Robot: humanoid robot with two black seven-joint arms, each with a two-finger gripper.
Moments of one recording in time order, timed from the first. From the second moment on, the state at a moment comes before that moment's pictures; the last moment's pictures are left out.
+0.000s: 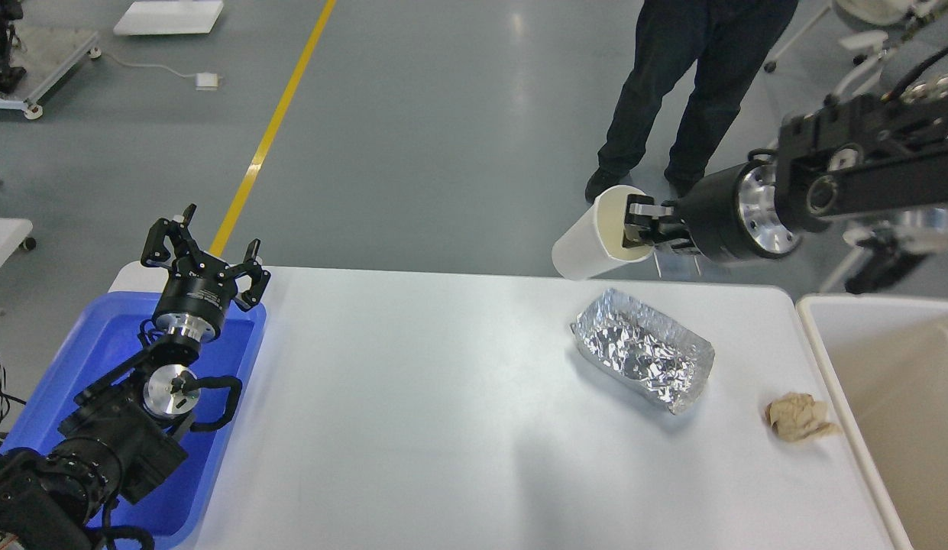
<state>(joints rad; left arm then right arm) -0.71 0.21 -0.76 -0.21 -0.11 -0.60 -0.54 2.33 -0.33 -1.27 1.66 0.11 0.03 0.21</state>
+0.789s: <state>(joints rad) -0.72 0.21 -0.75 -0.21 -0.11 -0.59 -0.54 1.30 -0.90 -0.65 0.85 0.02 -0.01 0.21</state>
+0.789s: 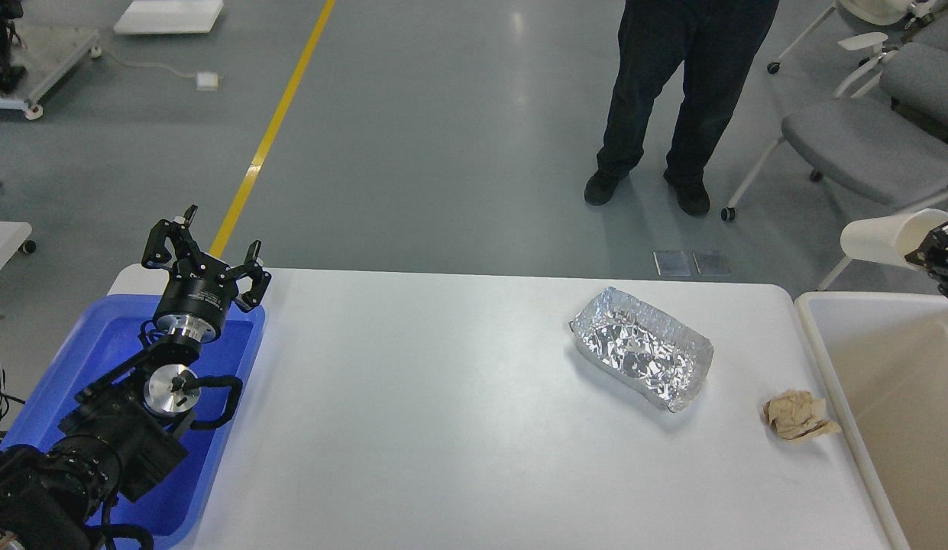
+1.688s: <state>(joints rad) -0.72 0.21 -0.75 -0.21 -0.11 -0.59 -0.54 0.69 -0.48 0.21 0.05 0.07 -0.14 -0.01</state>
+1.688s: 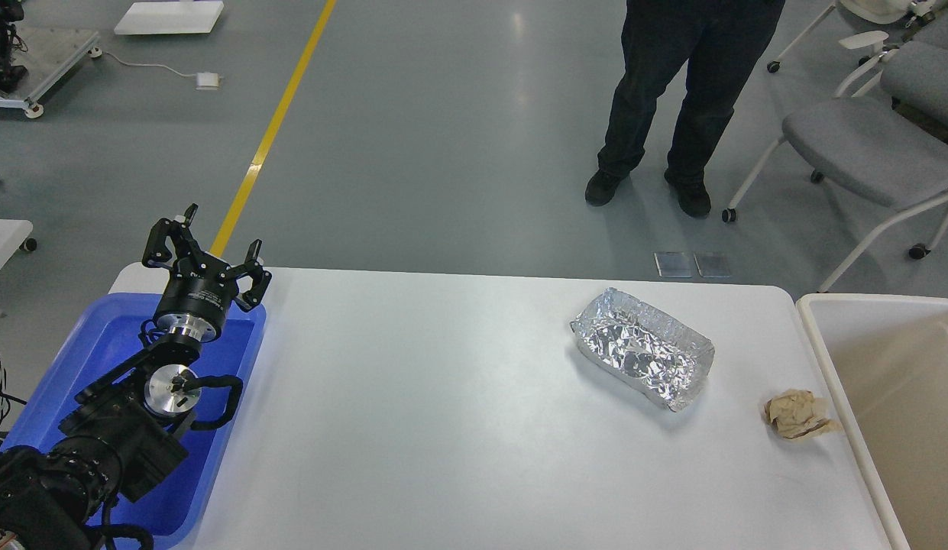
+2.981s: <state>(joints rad) -0.72 0.21 -0.75 -0.21 -0.11 -0.59 -0.54 0.63 -0.41 0.27 0.03 0.07 -0.14 -0.02</state>
